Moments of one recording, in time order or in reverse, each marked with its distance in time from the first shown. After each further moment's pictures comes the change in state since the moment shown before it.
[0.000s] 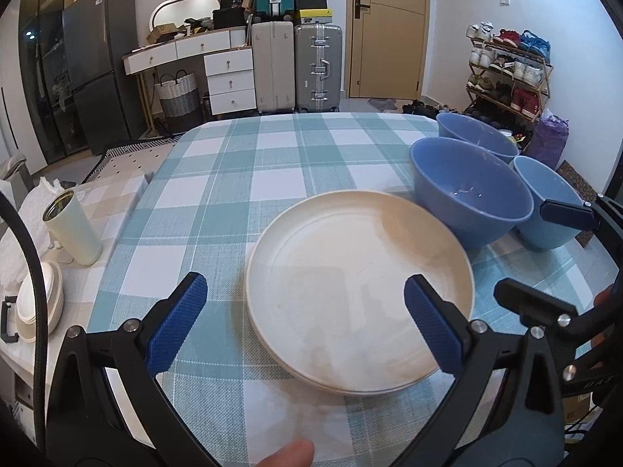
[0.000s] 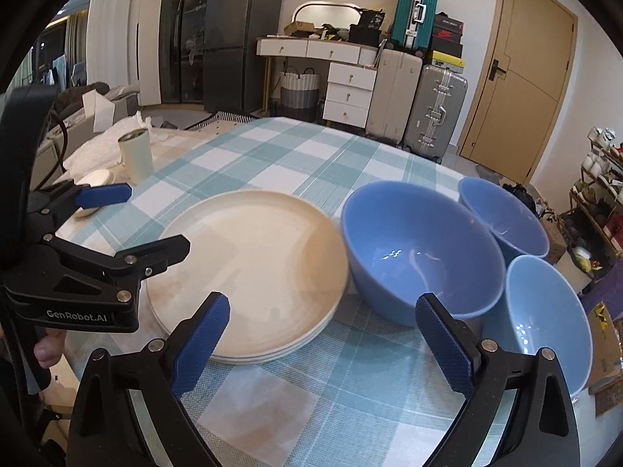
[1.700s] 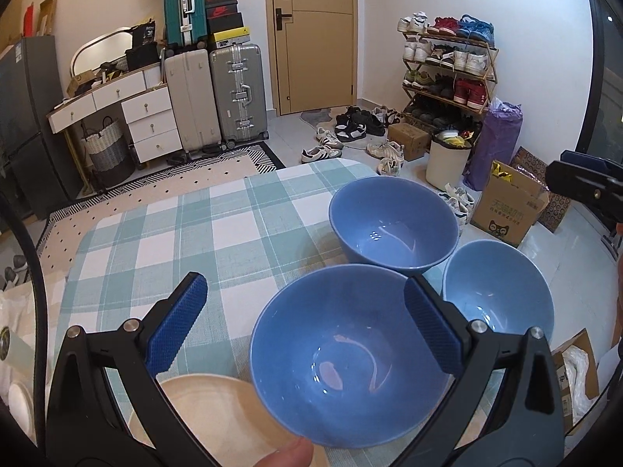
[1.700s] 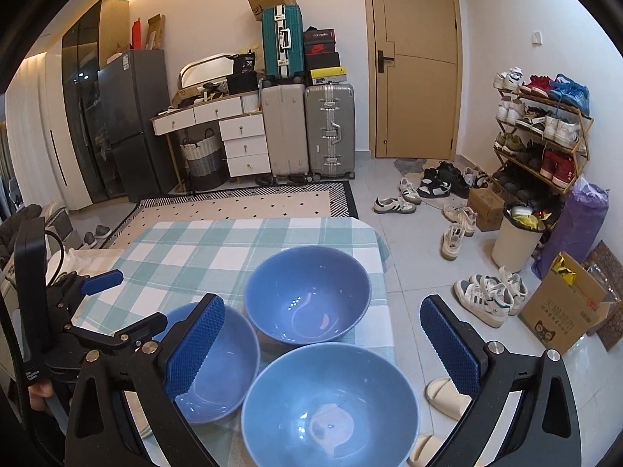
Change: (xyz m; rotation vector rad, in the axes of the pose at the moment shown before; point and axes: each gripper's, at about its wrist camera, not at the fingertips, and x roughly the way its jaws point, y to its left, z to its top) left arm 0.080 -0.182 0.183 0.190 -0.030 -0.169; right arm -0.069 -0.279 0.072 0.349 -0.104 -0.158
